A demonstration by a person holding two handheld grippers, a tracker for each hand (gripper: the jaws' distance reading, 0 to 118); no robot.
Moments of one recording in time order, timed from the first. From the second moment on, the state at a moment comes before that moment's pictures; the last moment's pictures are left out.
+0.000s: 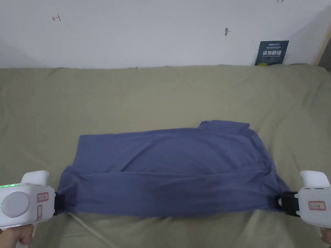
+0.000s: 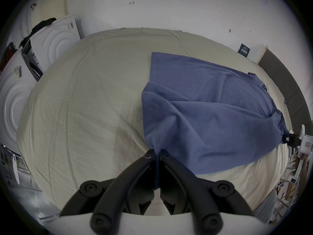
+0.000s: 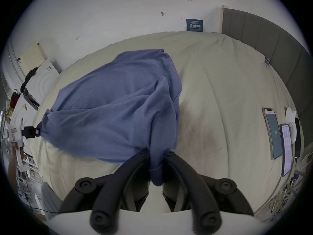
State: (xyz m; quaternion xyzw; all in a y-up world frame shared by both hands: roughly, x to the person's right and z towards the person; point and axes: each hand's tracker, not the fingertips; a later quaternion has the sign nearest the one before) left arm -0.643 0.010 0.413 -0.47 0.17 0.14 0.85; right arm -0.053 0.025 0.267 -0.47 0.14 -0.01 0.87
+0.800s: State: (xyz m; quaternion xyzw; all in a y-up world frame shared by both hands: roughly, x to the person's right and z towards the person) left arm -0.622 0.017 0.531 -0.49 0.17 0.15 0.84; right arm -0.014 0.010 0.387 -0.51 0.13 -0.02 0.85
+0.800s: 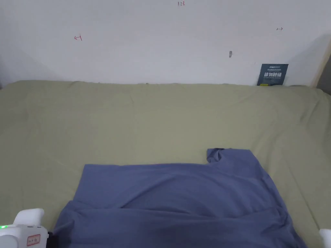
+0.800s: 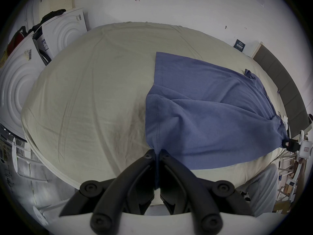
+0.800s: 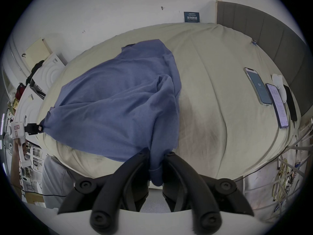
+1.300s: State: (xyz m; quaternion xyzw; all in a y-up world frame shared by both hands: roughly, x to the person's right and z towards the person) left arm -0.653 0.066 0.508 -0.43 0.18 0.13 0.88; right arm -0.032 0.059 0.352 -0.44 0.11 -0.01 0.89
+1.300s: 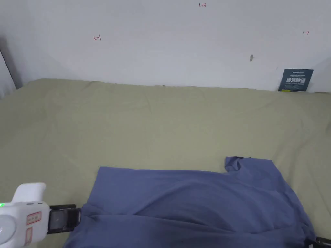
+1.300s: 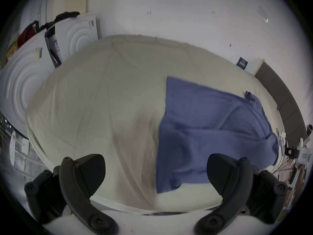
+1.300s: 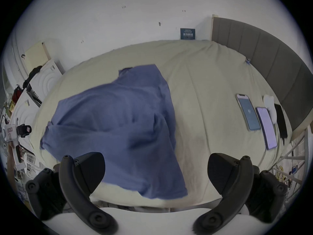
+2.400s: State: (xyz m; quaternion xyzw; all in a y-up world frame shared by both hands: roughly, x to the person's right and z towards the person) left arm -0.654 -0.011 0.277 -0.47 0.17 0.10 0.86; right arm -0.083 0.025 0.179 -0.42 0.10 0.03 0.90
